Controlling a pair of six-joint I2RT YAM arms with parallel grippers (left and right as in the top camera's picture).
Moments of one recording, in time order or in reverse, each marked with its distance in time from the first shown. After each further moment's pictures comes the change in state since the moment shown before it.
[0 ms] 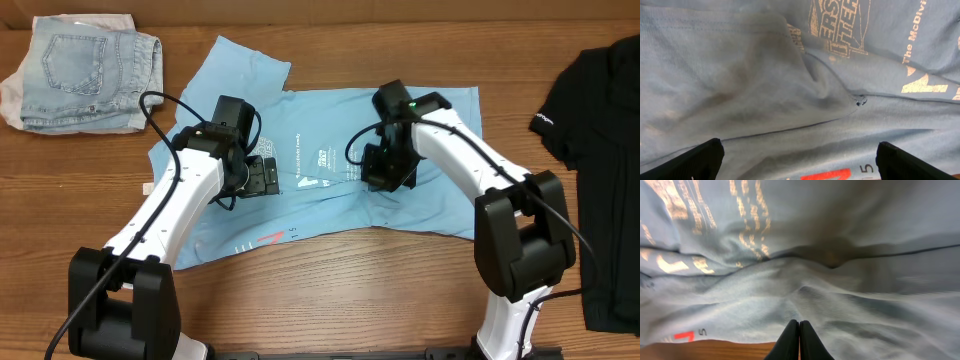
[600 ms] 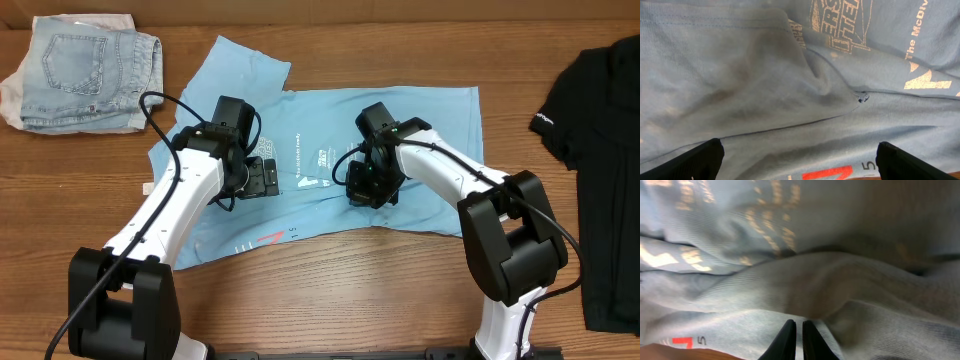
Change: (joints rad) left arm 0.000 0.000 0.000 -0.013 0.000 0.008; right arm 0.065 0.001 -0.146 0.203 -0.068 0.068
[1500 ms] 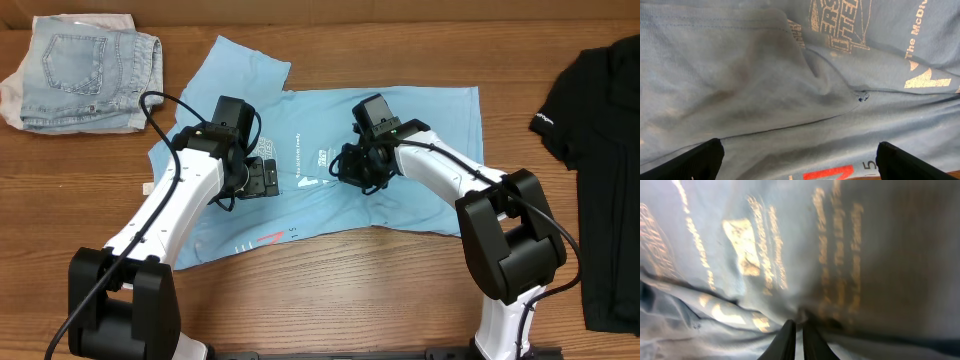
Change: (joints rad) left arm 0.000 0.000 0.000 0.000 0.000 0.008; right arm 0.000 0.008 -0.006 0.263 0.035 0.038
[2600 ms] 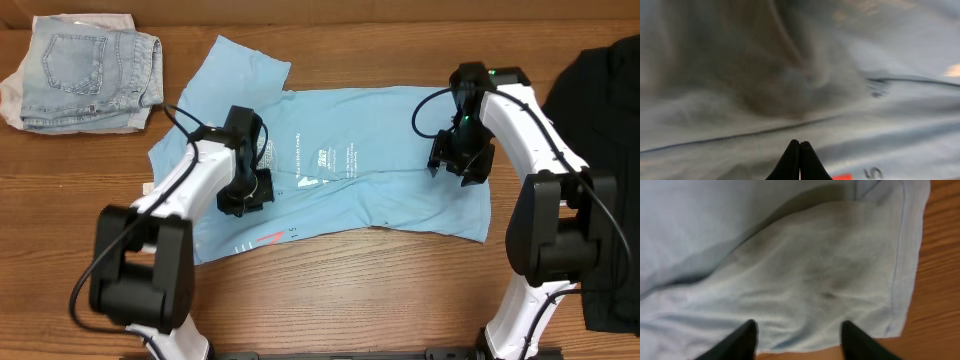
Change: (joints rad) left arm 0.003 0.185 -0.007 -0.010 0.118 -0.036; right arm -0.366 0.008 0.252 -0.715 0.292 -0.233
